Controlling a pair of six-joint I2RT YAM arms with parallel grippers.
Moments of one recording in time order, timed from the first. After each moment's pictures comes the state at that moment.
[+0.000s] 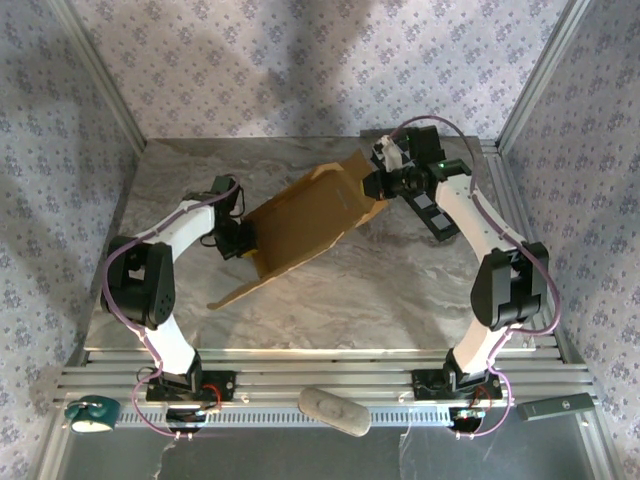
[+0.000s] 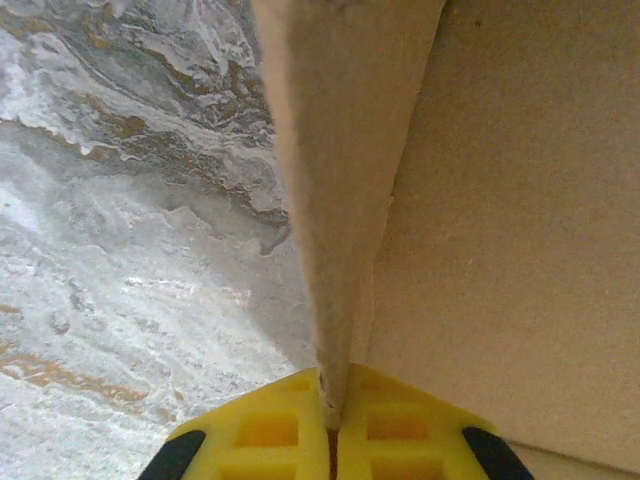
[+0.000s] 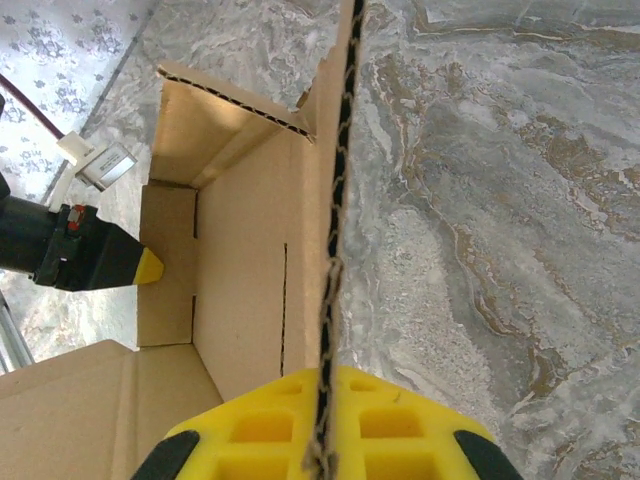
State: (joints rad) left arm -0.25 1.72 1.18 -0.81 0.27 -0.65; right arm 0.25 1.71 1.52 -0.66 -0.62 0.03
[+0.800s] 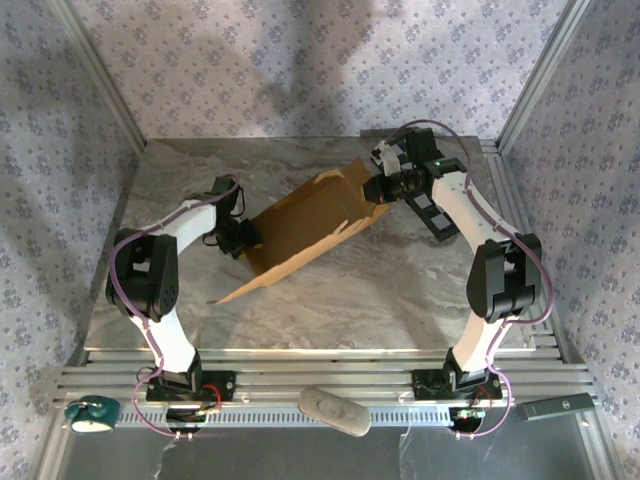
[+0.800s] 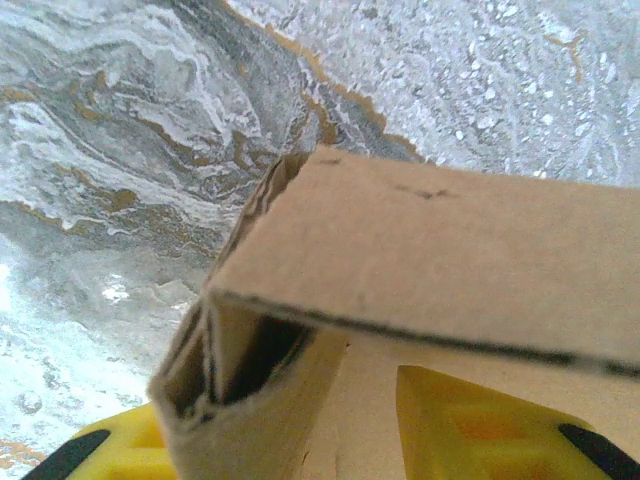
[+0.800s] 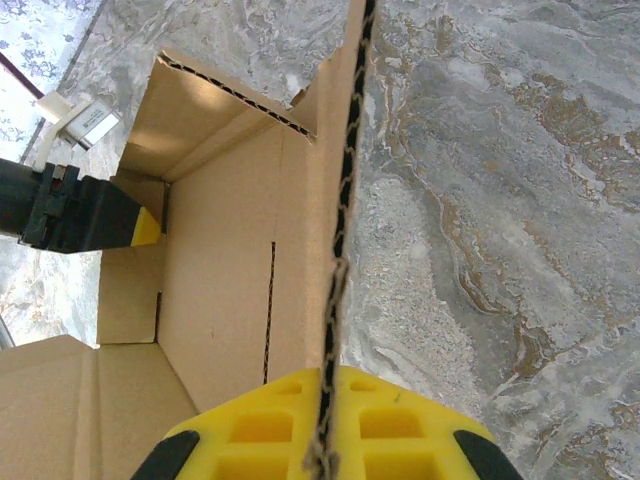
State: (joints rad) left arm -0.23 1.78 1.19 -0.75 0.28 -0.68; right arm 0.24 1.77 1.54 -0.71 -0.61 -0.02
